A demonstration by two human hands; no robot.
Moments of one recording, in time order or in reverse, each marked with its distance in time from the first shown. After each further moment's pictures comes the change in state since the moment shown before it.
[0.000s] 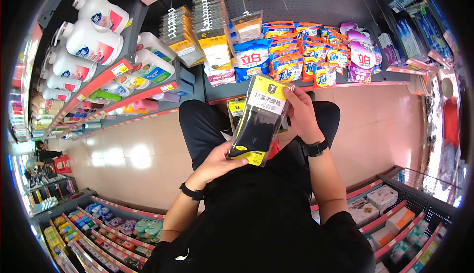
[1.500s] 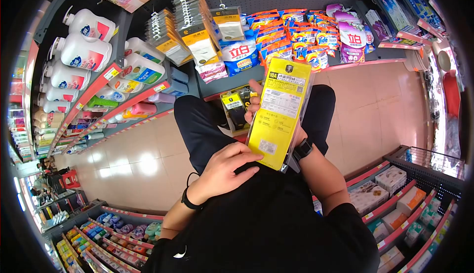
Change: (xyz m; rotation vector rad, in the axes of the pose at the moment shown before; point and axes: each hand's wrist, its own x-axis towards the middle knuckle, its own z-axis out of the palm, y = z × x) left_hand -0.029 0.060 0.074 0.896 -0.031 0.547; right_hand -0.059 0.027 0.016 1.015 -0.492 0.341
